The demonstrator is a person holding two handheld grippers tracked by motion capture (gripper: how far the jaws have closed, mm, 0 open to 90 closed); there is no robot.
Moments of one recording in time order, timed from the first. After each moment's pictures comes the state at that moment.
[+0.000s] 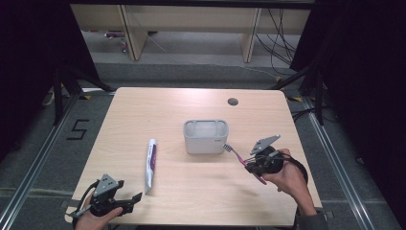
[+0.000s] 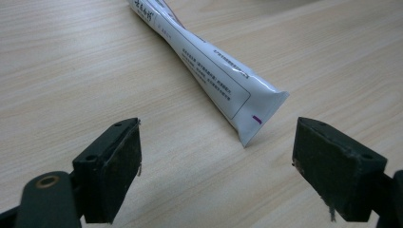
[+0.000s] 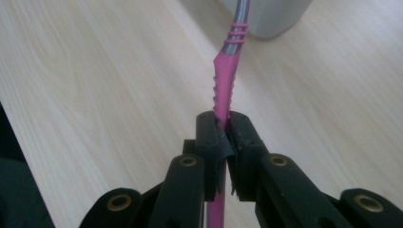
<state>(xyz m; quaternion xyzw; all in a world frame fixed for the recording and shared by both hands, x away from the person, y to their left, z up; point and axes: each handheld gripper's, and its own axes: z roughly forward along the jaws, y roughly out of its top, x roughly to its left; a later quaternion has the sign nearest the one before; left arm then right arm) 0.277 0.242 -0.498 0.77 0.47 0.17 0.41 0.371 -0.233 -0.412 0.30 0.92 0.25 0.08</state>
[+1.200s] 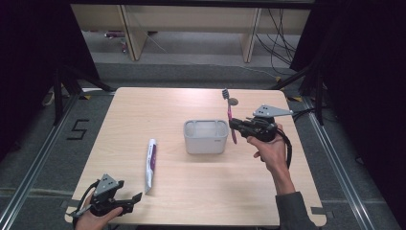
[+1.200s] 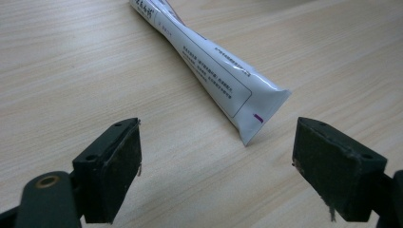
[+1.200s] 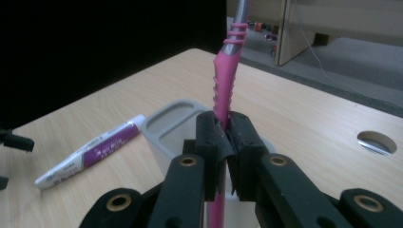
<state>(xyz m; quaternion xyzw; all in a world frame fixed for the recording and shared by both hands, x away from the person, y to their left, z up) 0.277 0.242 -0.499 0.77 0.47 0.17 0.40 0.428 -0.207 -0.372 0.33 0.76 0.54 0.14</state>
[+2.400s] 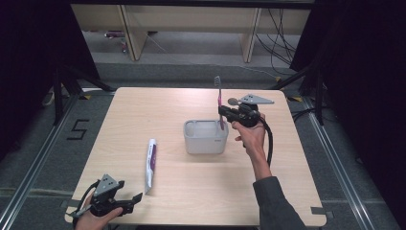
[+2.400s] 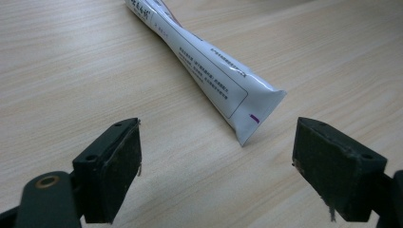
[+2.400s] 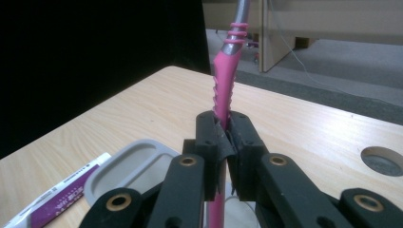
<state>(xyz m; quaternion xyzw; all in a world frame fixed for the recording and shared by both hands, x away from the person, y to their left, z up) 0.277 0.240 -0.499 0.76 0.47 0.16 0.41 0.485 -0.177 -0.395 0.38 0.73 0.55 0.16</state>
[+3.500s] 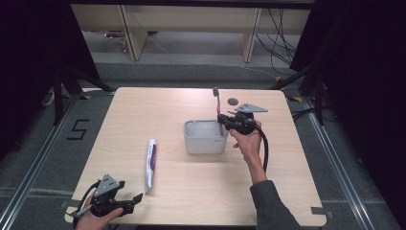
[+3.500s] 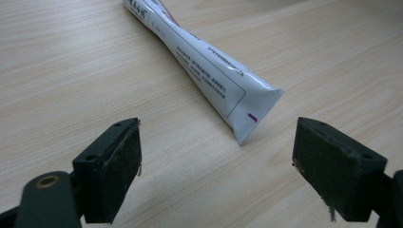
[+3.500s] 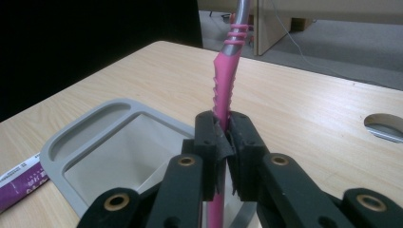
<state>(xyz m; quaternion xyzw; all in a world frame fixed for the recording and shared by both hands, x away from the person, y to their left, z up) 0.276 0.240 -0.499 0.77 0.46 0.16 0.41 0.489 -0.174 -0.433 0.39 0.74 0.53 0.16</state>
